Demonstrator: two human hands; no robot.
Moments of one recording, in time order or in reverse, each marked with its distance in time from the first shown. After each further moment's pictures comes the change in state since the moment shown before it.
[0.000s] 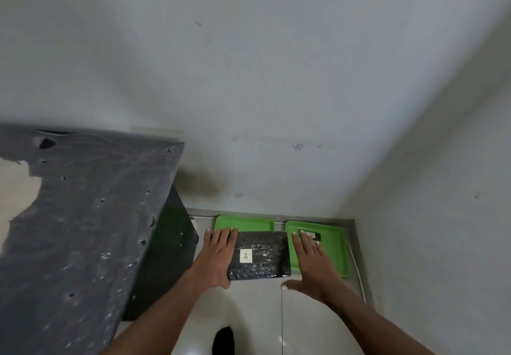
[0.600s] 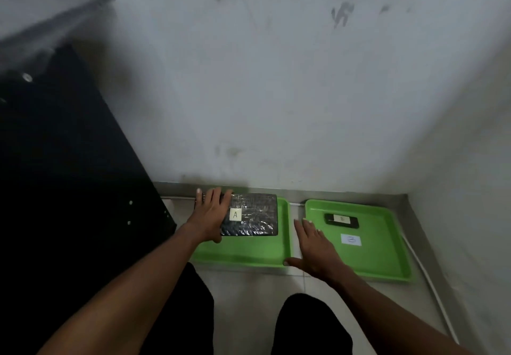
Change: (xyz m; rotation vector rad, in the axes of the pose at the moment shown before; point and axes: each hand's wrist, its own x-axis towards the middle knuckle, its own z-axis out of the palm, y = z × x) left_hand 0.262 -0.092 0.314 0.094 0.108 -0.058; right_hand 0.221 0.134 0.363 -0.006 0.019 0.060
